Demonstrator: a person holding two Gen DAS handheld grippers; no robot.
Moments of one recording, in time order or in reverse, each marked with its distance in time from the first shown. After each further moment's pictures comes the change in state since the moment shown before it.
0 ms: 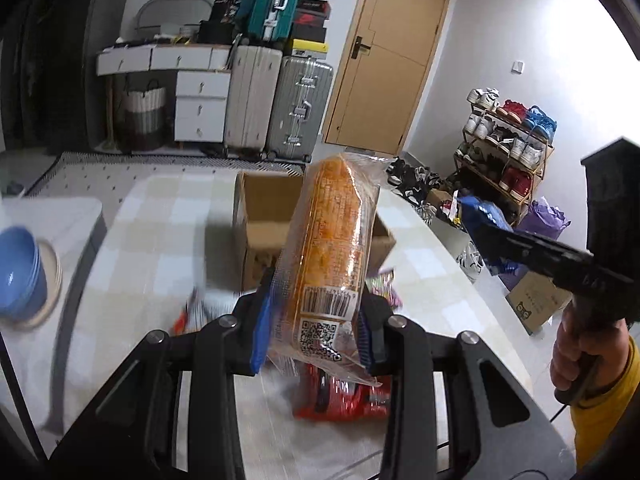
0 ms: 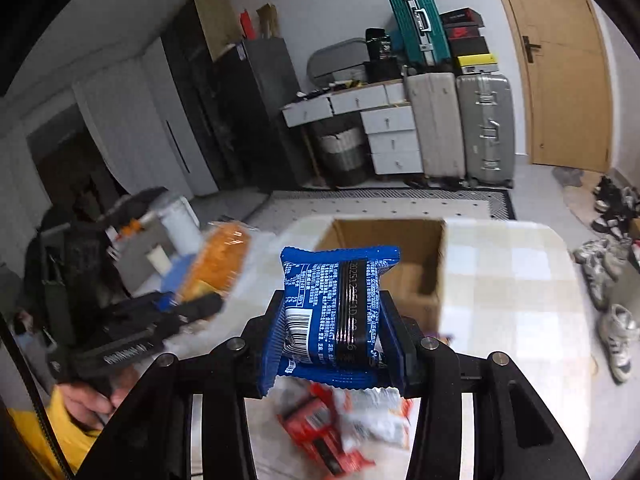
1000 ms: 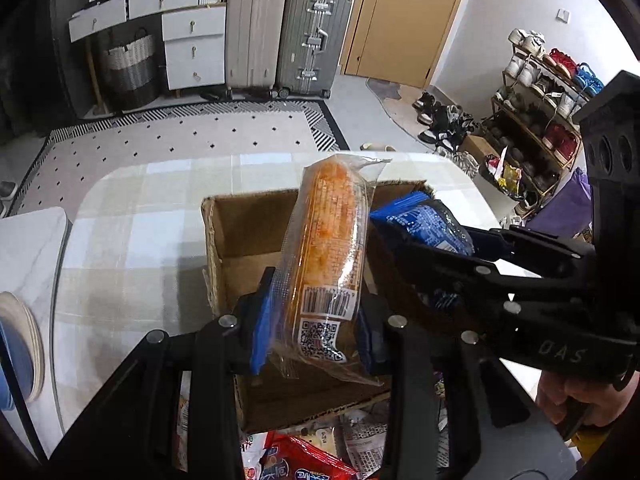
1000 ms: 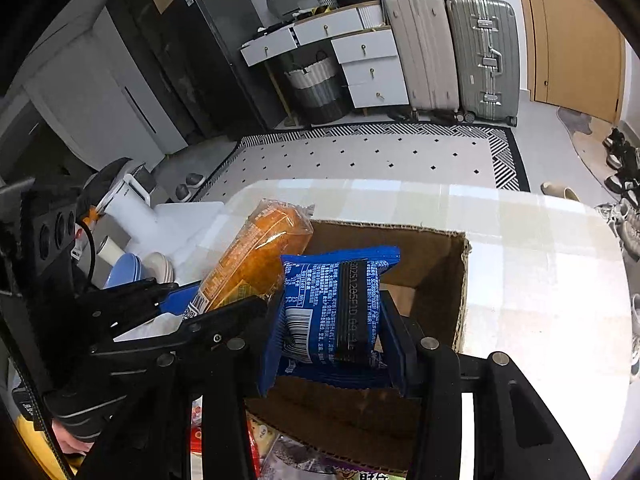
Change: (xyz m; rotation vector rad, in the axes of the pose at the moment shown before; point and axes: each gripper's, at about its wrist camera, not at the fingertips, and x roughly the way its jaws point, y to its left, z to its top) left arm 0.219 0.023 0.107 0.017 0.319 0.084; right arm 0.214 -0.086 0.056 0.086 0.281 -0.061
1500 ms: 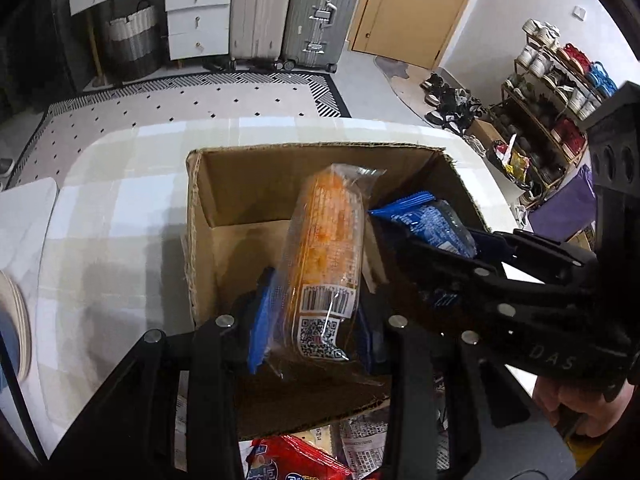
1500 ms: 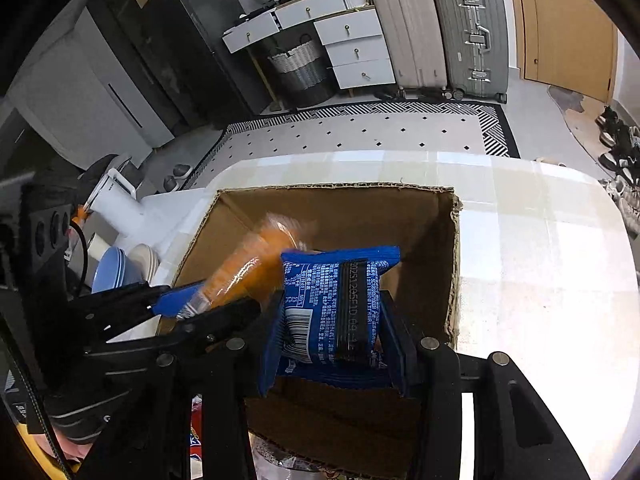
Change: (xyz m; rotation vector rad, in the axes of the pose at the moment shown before) left arm 0.053 0.008 -0.023 -0.043 0.093 0.001; right arm 0.018 -0.012 -0.014 0.042 0.054 -0.031
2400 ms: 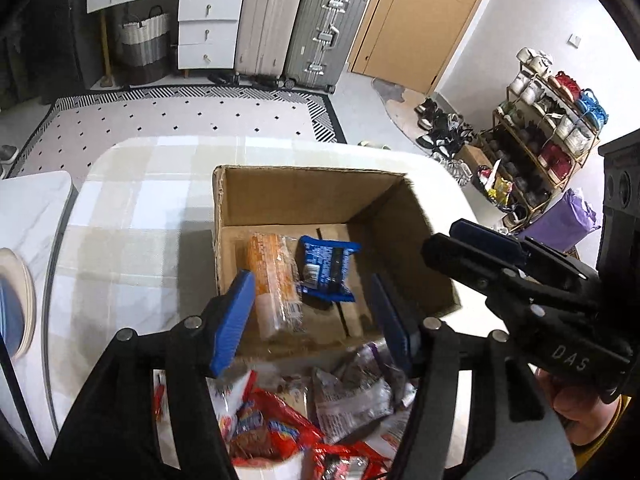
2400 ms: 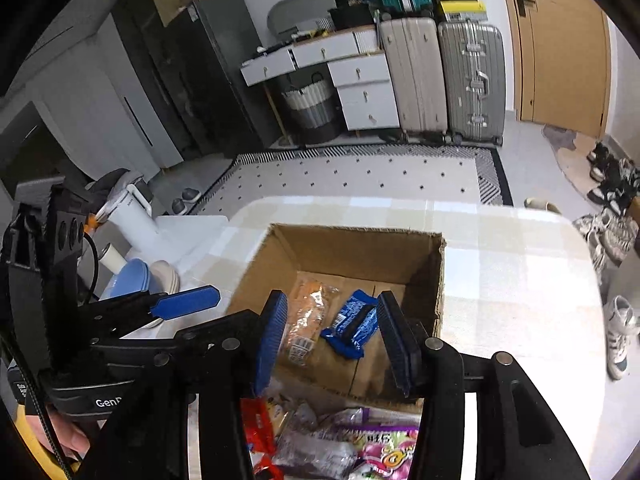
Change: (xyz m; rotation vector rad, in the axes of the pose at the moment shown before) left arm -0.072 -0.001 -0.012 -0.048 -0.083 -0.036; right arm -0.096 0.039 -0.012 -0.069 -0.165 -0.008
